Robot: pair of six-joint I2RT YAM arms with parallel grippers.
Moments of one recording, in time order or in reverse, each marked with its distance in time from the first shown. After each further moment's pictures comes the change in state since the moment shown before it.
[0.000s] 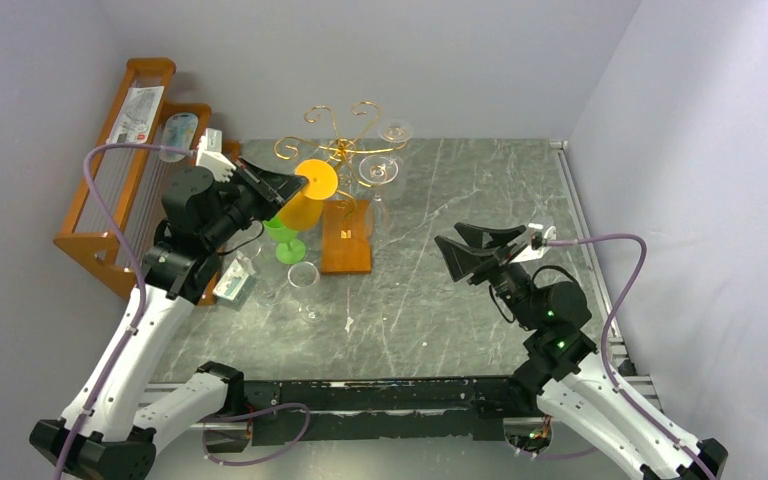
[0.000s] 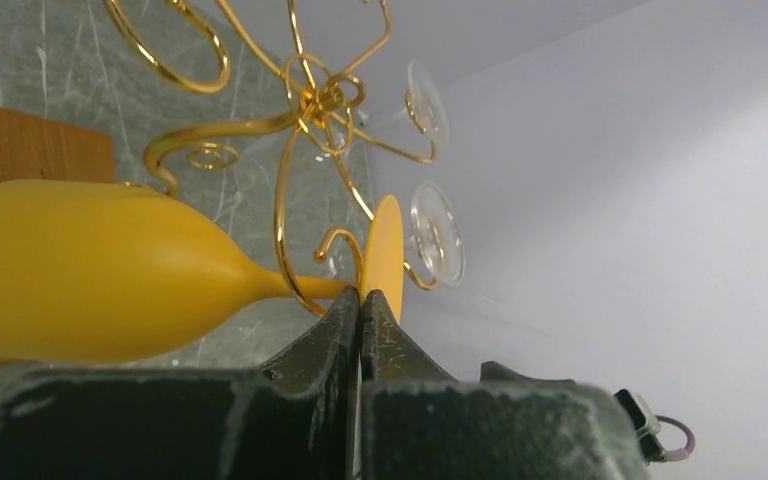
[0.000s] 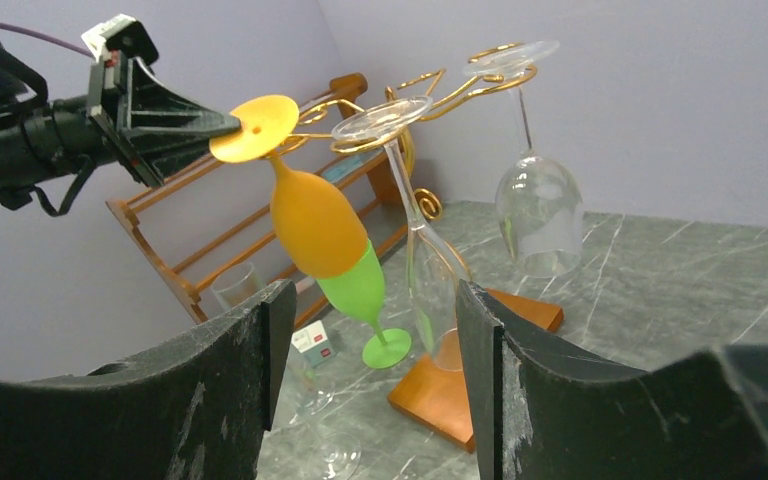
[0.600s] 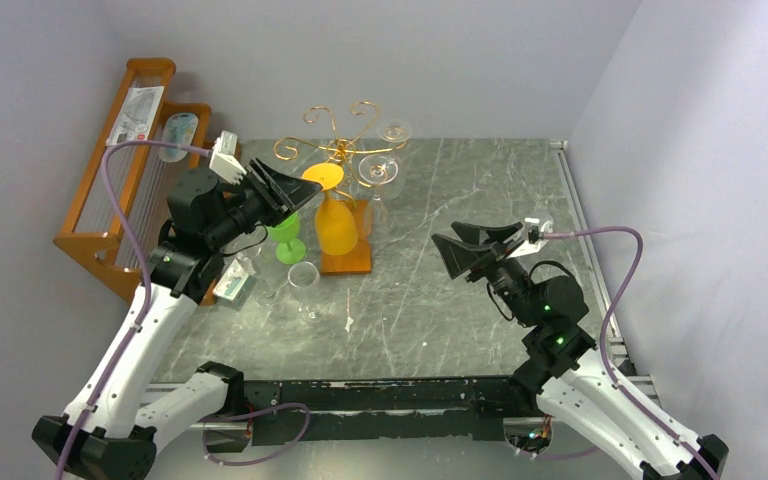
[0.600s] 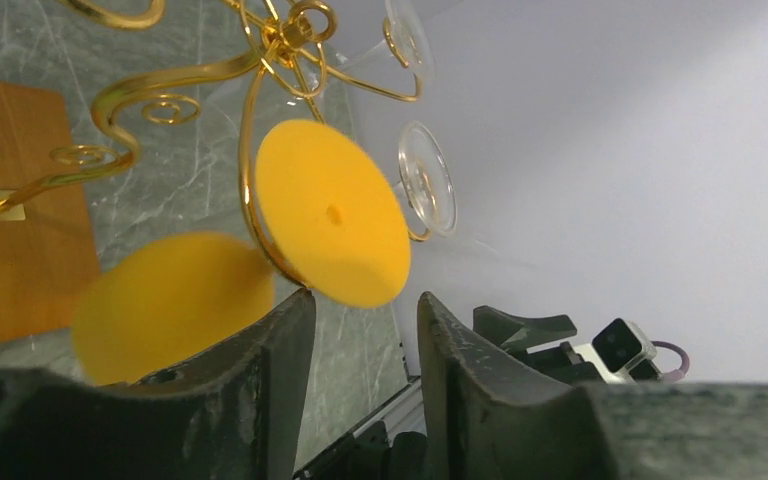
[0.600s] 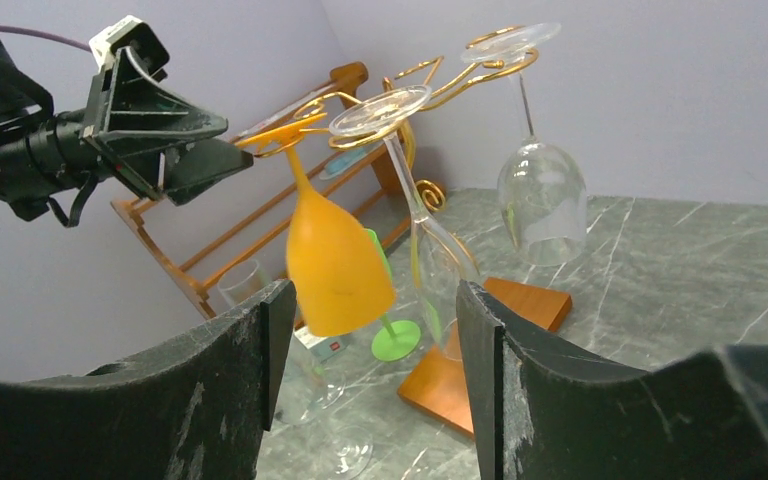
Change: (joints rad) left arm 0.002 0.018 -0.036 0.034 0.154 0.021; right arm 0.000 0.030 0.023 -0.020 0.000 0.033
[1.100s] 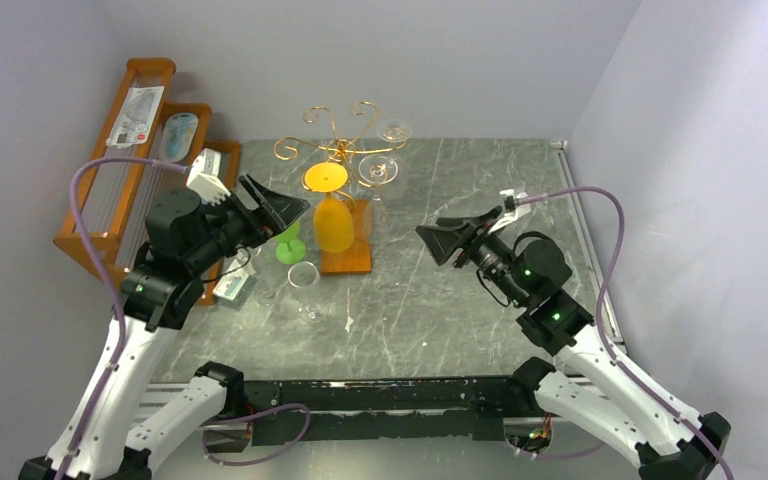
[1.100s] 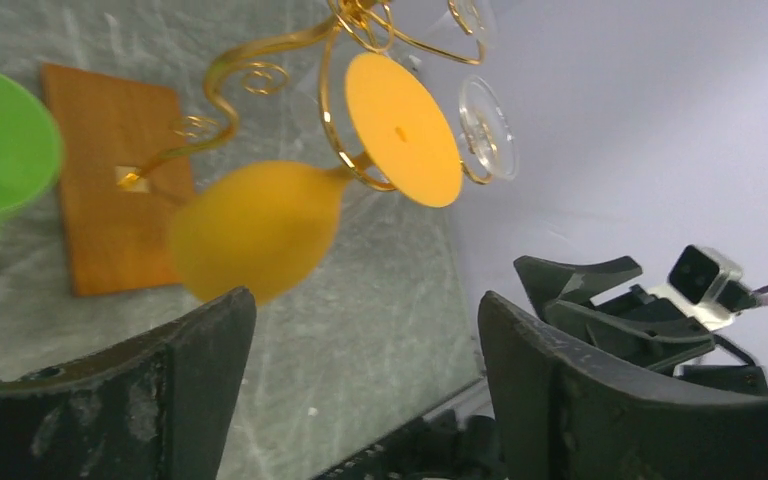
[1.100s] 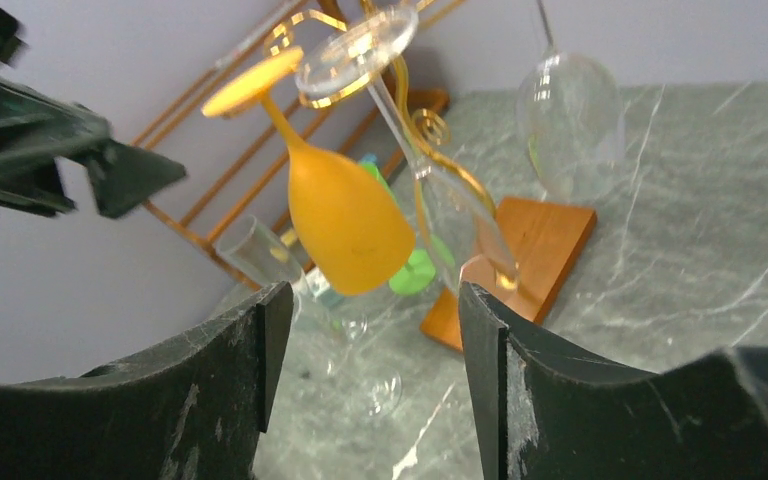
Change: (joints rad) left arm 0.000 -0.140 0.017 -0.236 -0.092 0.146; right arm 0.000 0.177 0.207 -0.231 -0.022 0.094
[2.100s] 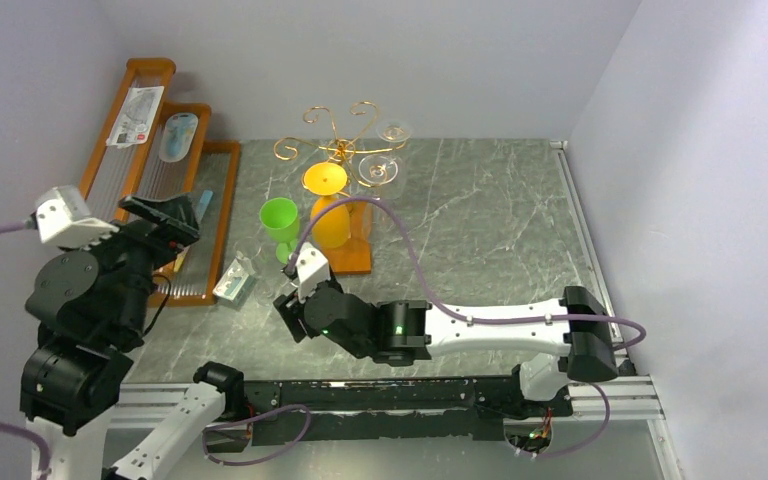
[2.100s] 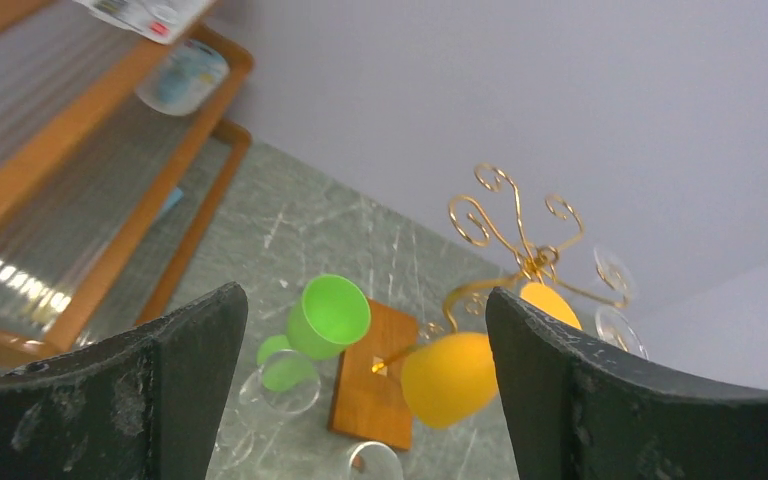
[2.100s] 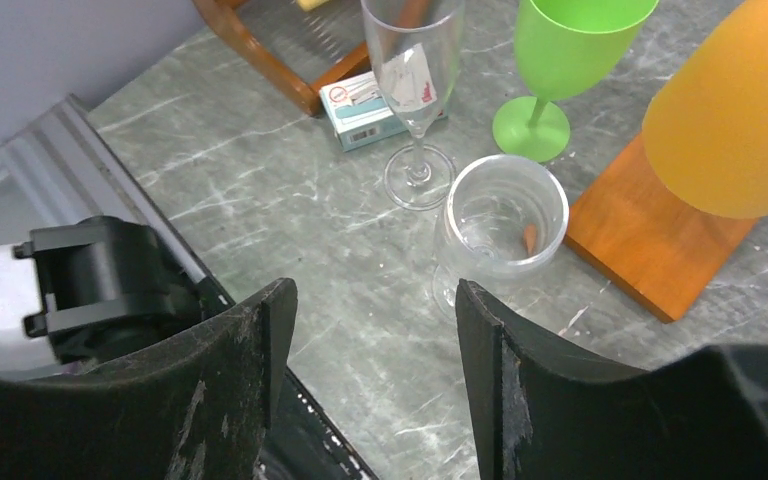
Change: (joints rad) left arm 0.000 -0.200 0.287 -0.296 -0.679 0.288; right arm 0.814 0.855 0.626 -0.277 0.595 -0.182
